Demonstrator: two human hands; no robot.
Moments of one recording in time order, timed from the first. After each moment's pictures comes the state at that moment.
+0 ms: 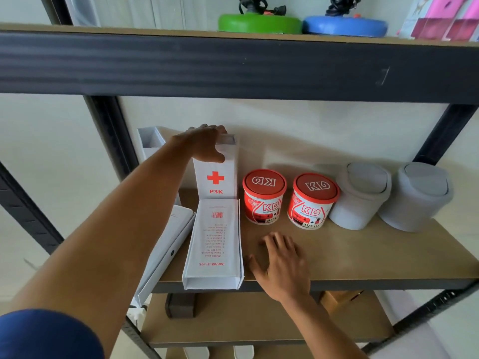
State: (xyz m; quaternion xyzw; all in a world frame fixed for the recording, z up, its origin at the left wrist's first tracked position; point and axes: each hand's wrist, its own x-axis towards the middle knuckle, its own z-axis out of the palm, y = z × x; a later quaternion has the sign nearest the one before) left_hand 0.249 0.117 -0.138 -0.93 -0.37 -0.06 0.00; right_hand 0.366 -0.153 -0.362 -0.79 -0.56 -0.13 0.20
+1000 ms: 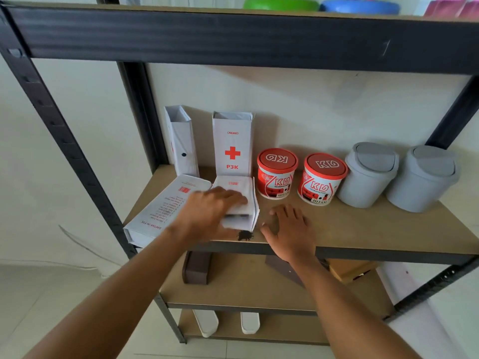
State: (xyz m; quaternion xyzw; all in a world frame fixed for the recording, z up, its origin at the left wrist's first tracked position) left_hand 0.137 -0.072 -0.246 -0.95 -0.26 -0.15 0.07; right_hand 0.368 -0.155 -0.362 -0.79 -0.57 -0.09 0.22
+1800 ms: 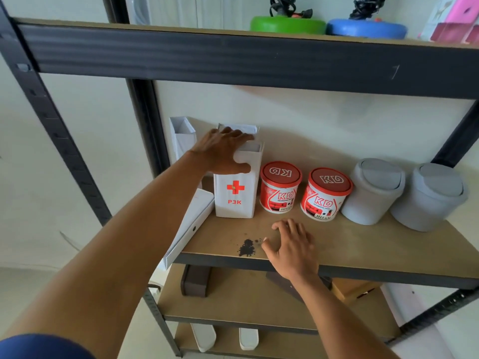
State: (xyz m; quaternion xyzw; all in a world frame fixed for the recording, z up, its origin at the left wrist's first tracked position) left_hand 0.200 0.034 -0.144 -0.94 -0.32 -0.09 0.08; right_hand 0.366 -0.154 -0.360 -0.78 -0.57 -0.12 0.23
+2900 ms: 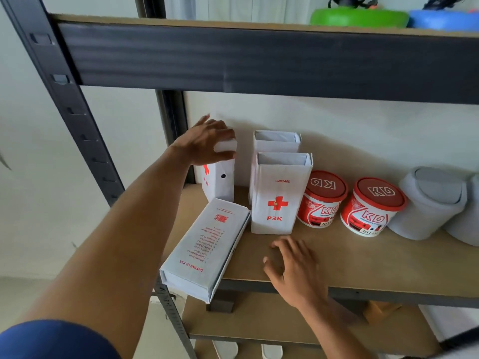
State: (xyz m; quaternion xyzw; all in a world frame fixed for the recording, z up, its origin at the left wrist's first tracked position) left_hand 0.107 0.185 -0.163 -0.95 -0.24 -0.17 0.11; right_hand 0.281 -0.112 -0.369 -0.75 -0.61 -0.08 0.25
